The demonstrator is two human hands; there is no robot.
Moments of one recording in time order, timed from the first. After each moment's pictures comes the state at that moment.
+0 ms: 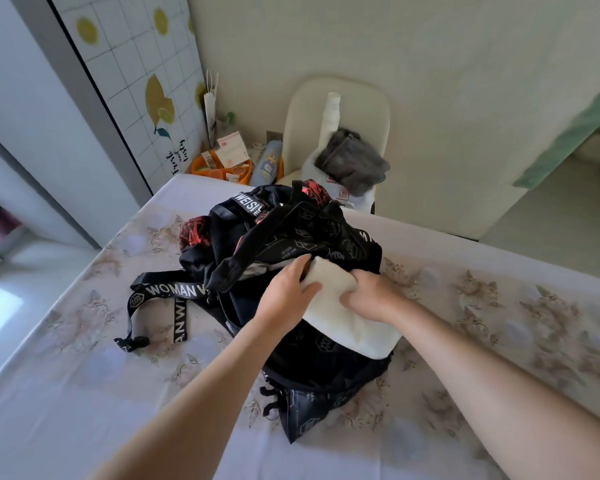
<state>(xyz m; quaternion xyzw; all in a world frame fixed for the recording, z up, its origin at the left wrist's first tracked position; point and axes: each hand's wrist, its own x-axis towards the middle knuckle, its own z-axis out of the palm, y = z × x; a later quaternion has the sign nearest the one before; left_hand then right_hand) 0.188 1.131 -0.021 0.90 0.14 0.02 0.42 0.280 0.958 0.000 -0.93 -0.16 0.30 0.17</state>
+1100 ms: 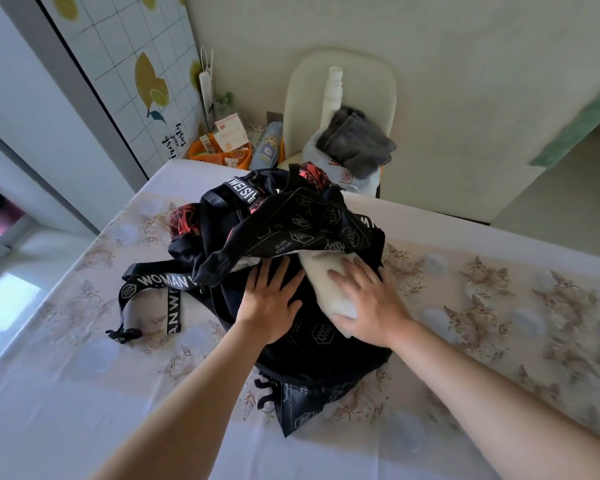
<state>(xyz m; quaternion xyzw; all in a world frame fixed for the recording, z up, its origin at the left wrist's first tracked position) 0.178 1.144 -0.083 0.99 0.05 -0.09 0.01 0.266 0.930 -0.060 -0.91 -0.40 0.08 0.08</state>
